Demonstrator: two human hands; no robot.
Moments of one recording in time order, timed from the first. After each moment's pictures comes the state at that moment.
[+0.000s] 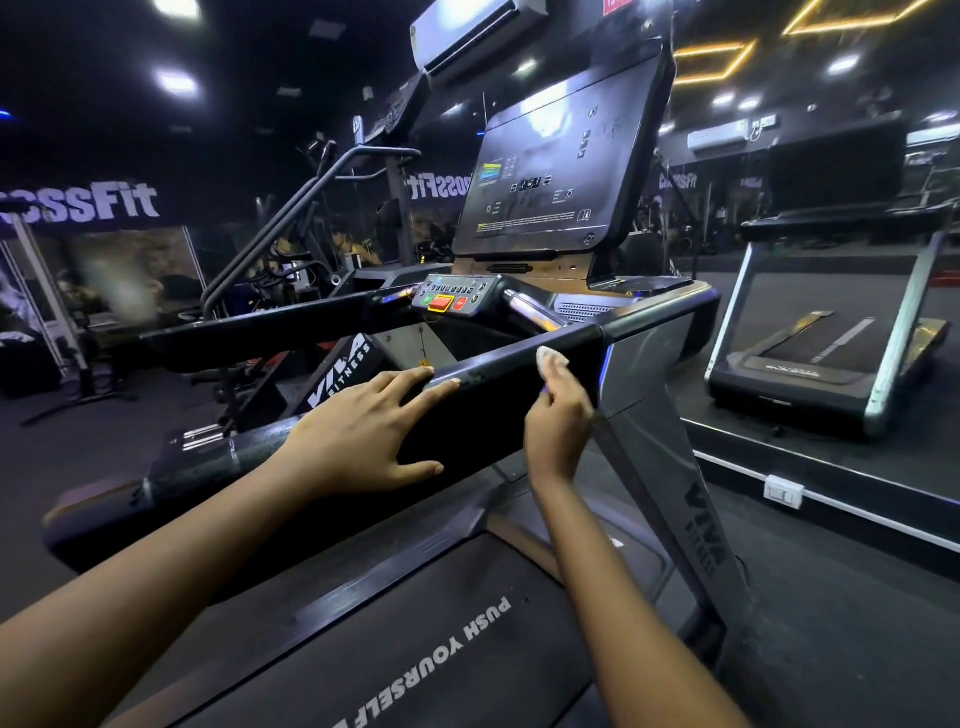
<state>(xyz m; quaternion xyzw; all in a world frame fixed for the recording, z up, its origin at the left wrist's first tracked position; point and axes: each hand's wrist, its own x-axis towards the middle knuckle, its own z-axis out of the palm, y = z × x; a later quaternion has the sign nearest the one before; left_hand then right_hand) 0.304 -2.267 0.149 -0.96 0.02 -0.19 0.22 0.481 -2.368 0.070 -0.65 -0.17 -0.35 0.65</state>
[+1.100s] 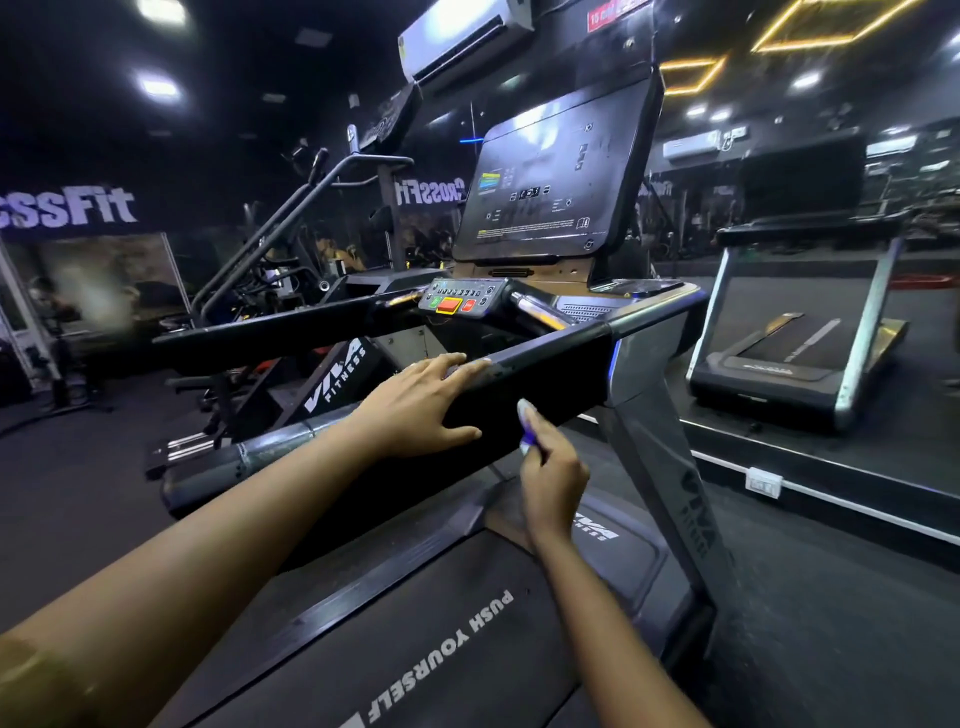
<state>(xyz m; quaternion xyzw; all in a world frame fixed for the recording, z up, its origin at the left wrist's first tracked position) 0.297 -2.272 0.164 -0.98 -0.01 -0.15 0.13 0.382 -2.377 0.042 -0.61 -0.20 -0.29 0.71</state>
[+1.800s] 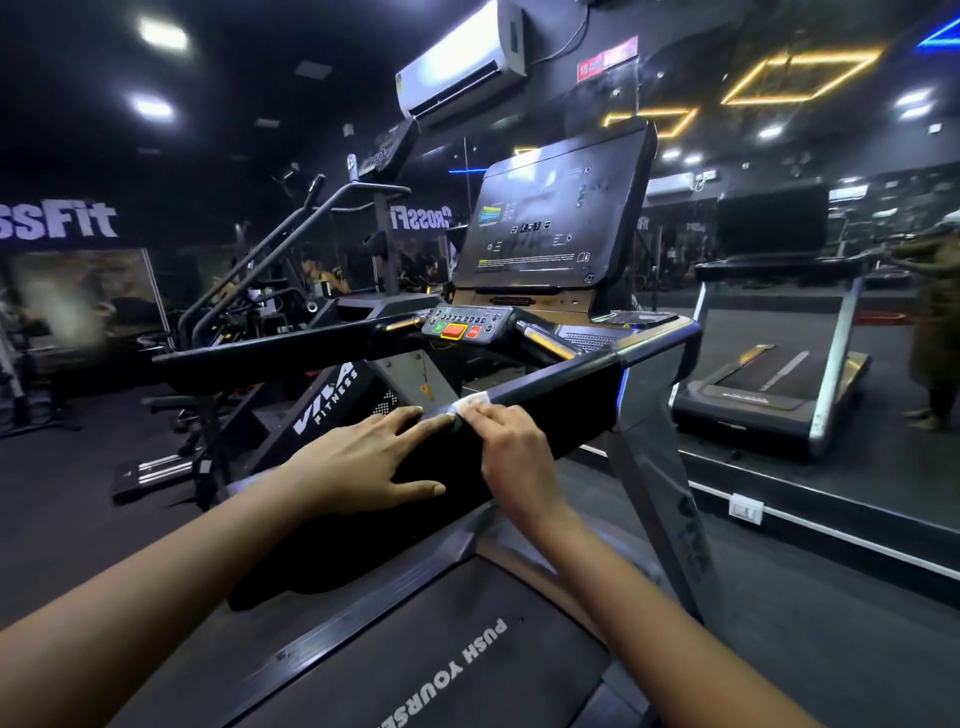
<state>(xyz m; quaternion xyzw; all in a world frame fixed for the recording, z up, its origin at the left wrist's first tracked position) 0.226 -2.226 0.165 -0.99 -0.01 -0.09 0.12 0.357 -2.356 0.099 -0.72 -0.43 -0.41 0.36</state>
